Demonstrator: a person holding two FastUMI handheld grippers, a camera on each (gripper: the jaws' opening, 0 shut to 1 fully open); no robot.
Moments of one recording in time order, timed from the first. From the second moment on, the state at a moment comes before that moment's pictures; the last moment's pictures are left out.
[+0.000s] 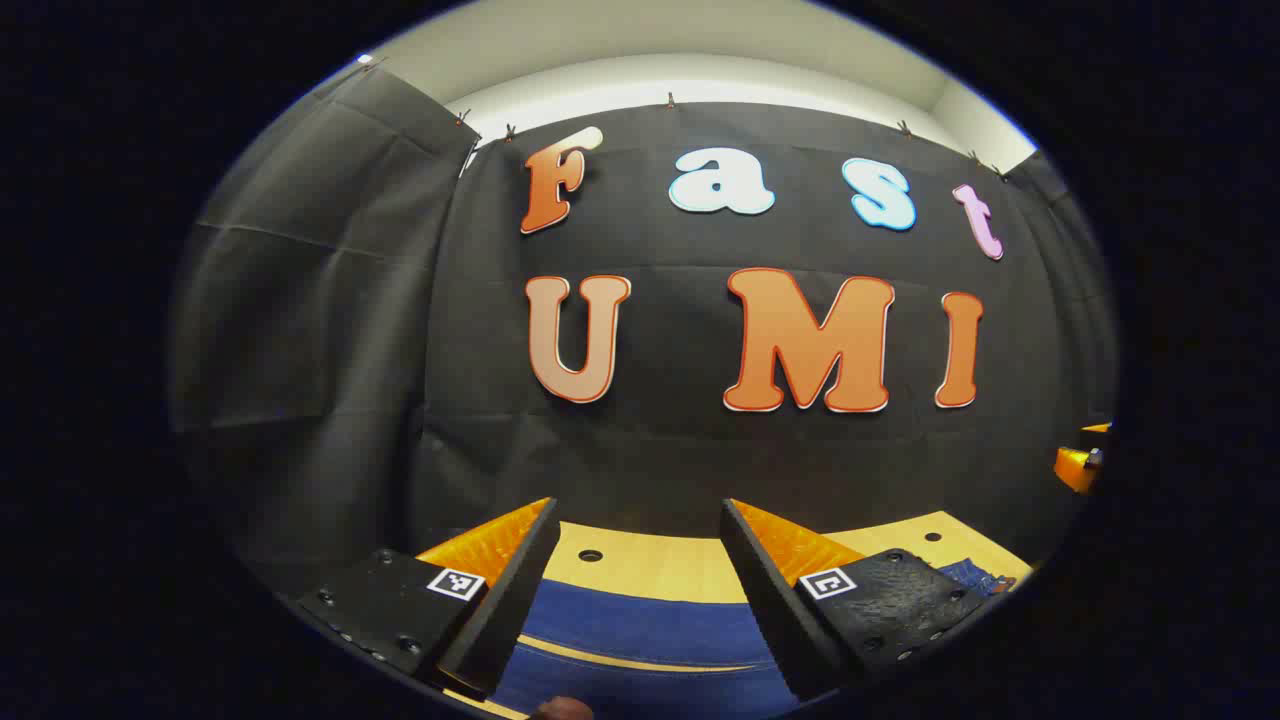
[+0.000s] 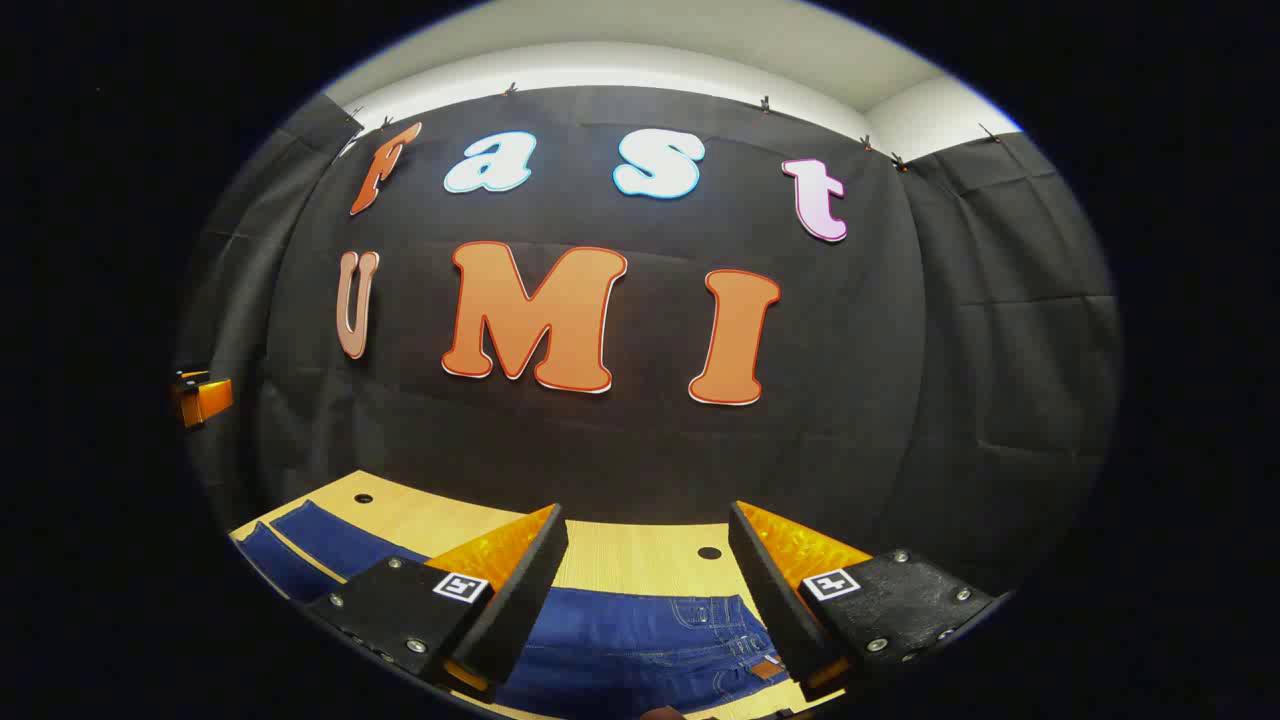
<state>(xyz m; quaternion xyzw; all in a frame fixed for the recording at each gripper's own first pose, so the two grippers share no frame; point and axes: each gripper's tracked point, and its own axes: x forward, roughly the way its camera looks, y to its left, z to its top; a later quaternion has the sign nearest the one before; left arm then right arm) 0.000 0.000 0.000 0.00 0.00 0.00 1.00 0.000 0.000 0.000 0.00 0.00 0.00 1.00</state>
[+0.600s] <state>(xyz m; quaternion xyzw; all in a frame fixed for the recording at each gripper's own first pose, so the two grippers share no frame) 0.041 -0.003 0.036 0.08 -0.08 0.00 0.99 0.018 -0.033 -0.032 -0.01 0.04 -0.07 1.00</state>
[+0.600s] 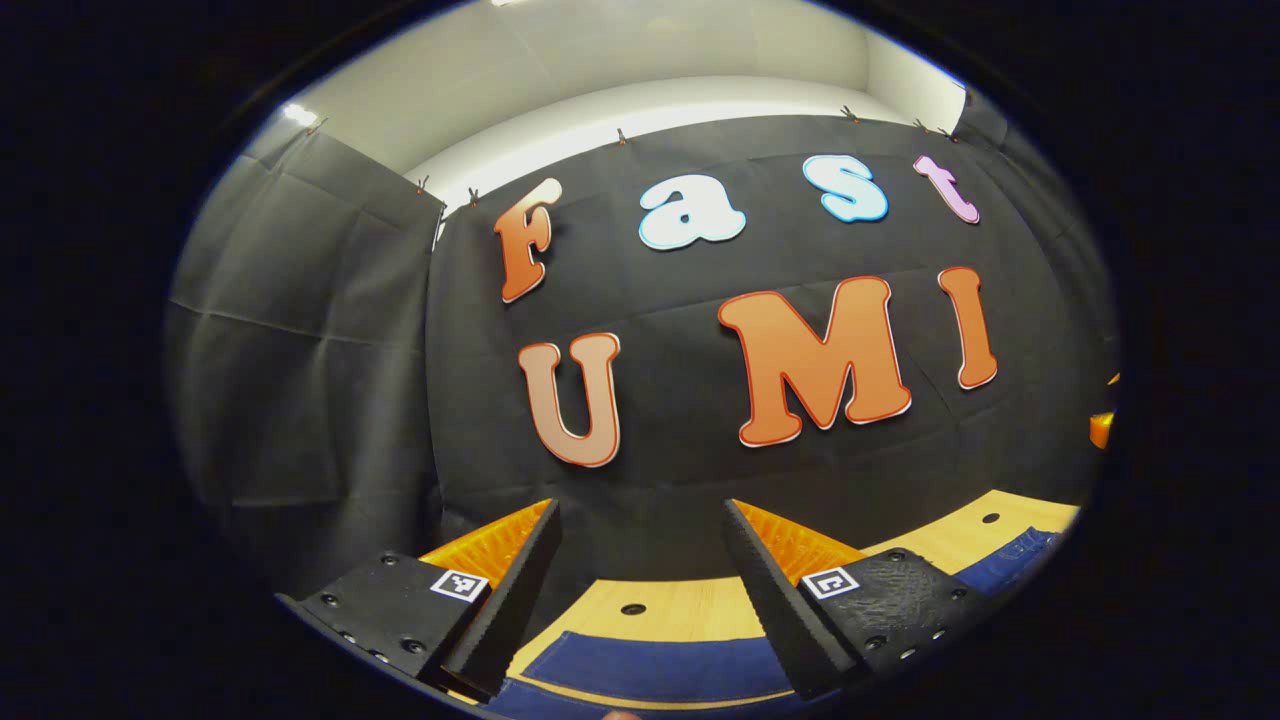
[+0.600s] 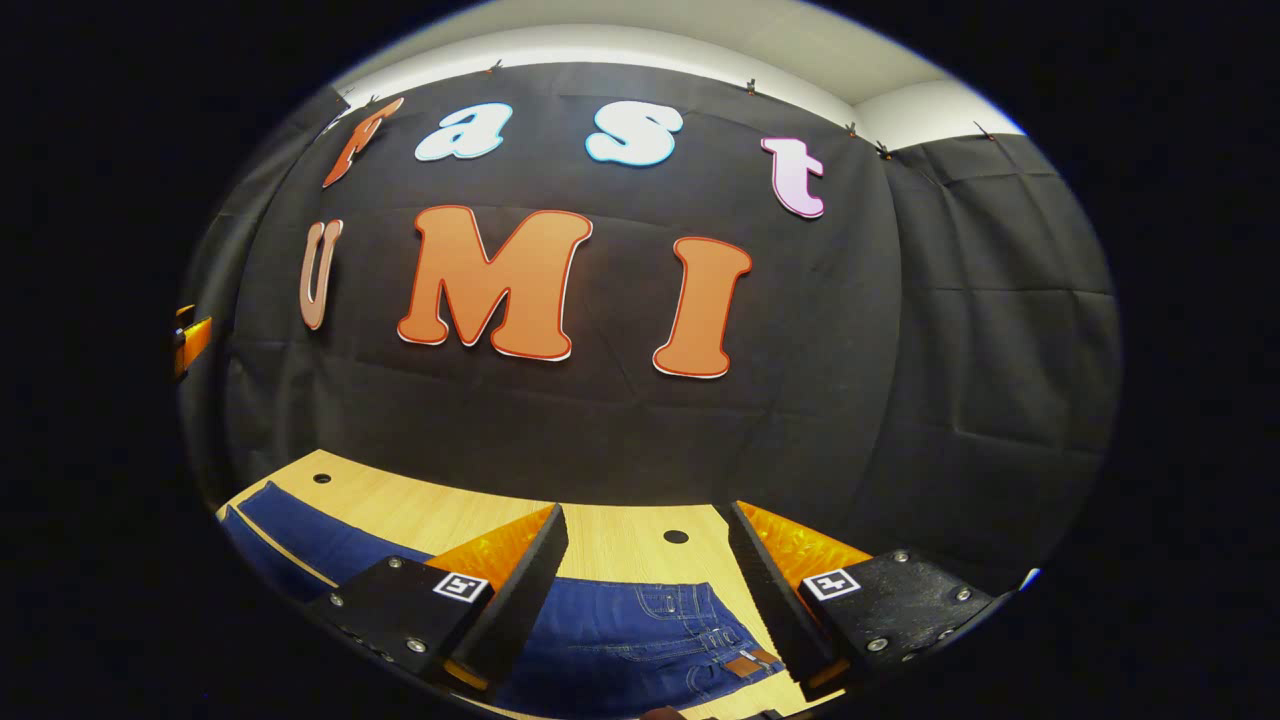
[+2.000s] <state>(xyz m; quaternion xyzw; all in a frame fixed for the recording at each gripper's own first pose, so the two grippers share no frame) 0.046 0.160 -0.209 -0.20 0.27 0.09 0.94 0.024 -0.083 -0.217 0.28 0.33 -0.10 0.90</state>
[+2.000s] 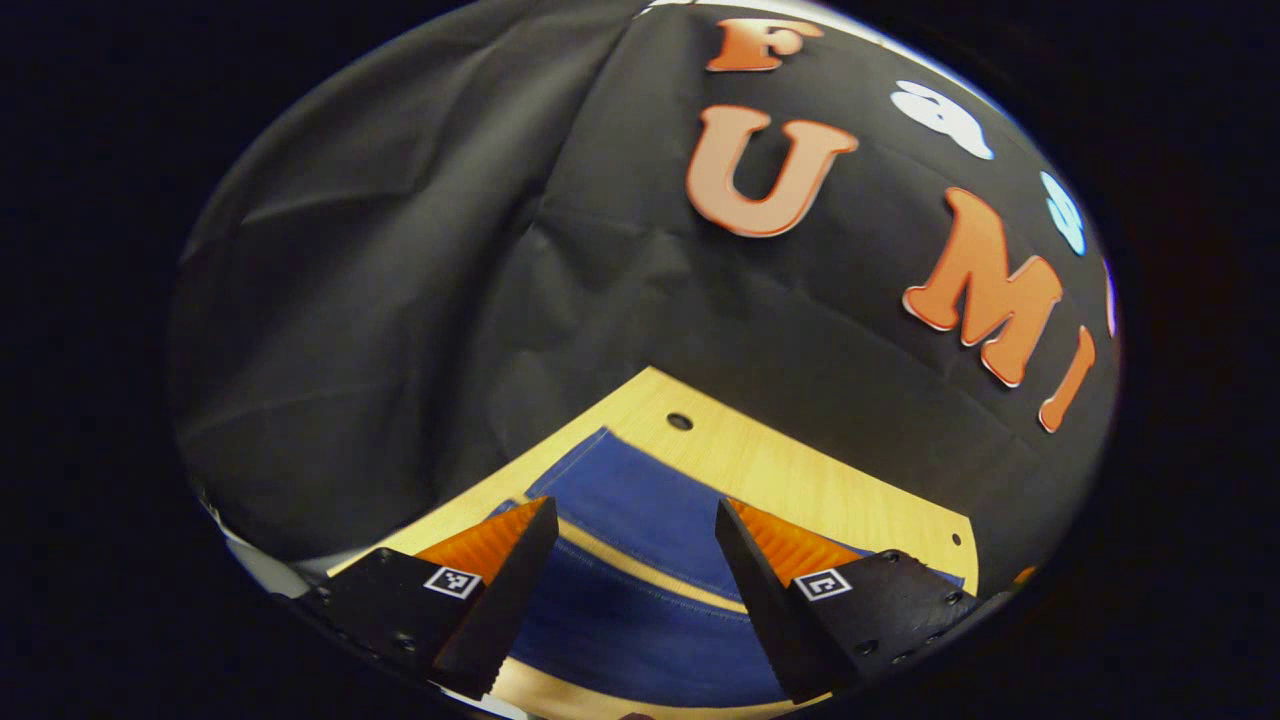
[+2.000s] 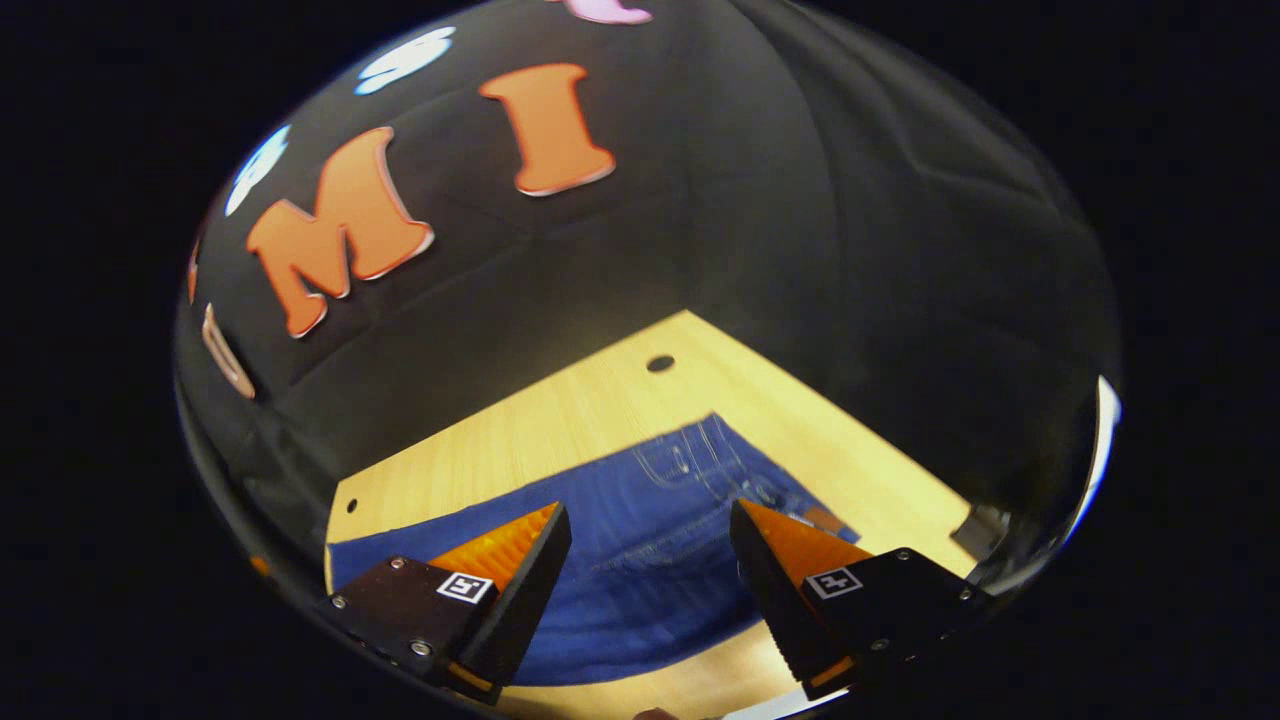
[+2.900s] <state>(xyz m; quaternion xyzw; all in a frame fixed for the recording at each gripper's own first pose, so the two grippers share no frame) -0.060 0.246 -0.383 -0.49 0.39 0.20 0.76 -0.018 -0.100 -0.371 0.43 0.51 -0.12 0.73</state>
